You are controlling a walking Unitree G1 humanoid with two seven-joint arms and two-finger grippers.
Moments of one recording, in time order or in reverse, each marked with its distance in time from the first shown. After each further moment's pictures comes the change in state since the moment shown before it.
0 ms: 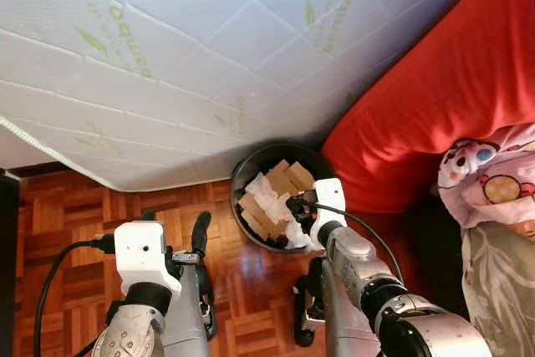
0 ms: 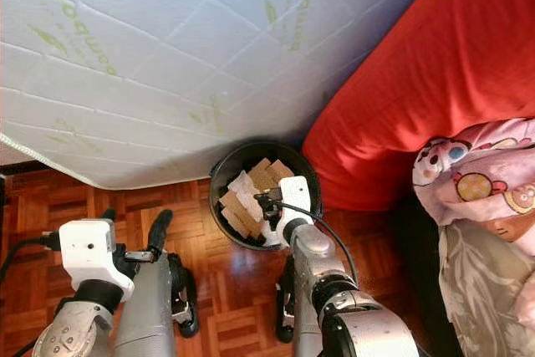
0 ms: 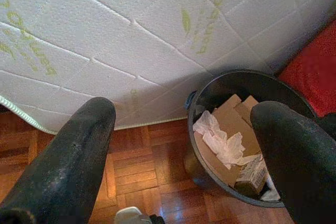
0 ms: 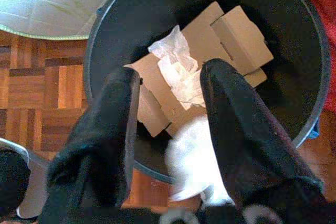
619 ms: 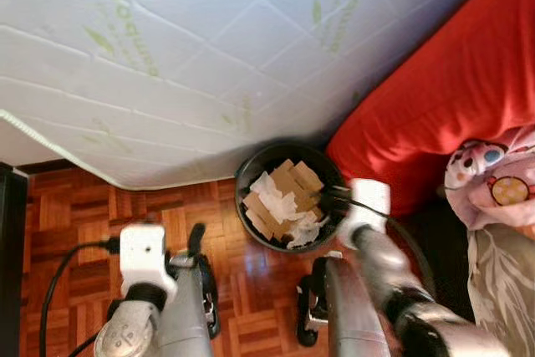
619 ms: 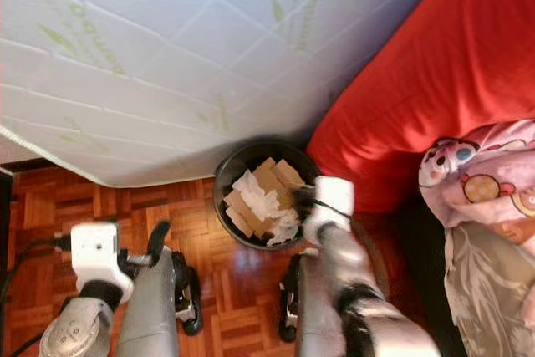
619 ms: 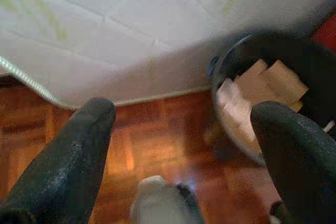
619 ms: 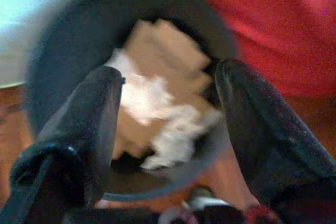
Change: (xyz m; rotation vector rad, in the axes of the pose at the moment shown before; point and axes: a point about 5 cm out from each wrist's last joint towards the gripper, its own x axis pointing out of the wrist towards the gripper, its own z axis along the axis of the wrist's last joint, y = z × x) left arm 0.018 0.019 -0.039 0.051 0.107 0.011; right arm -0.026 -0.061 -0.011 0.156 -0.110 -0.230
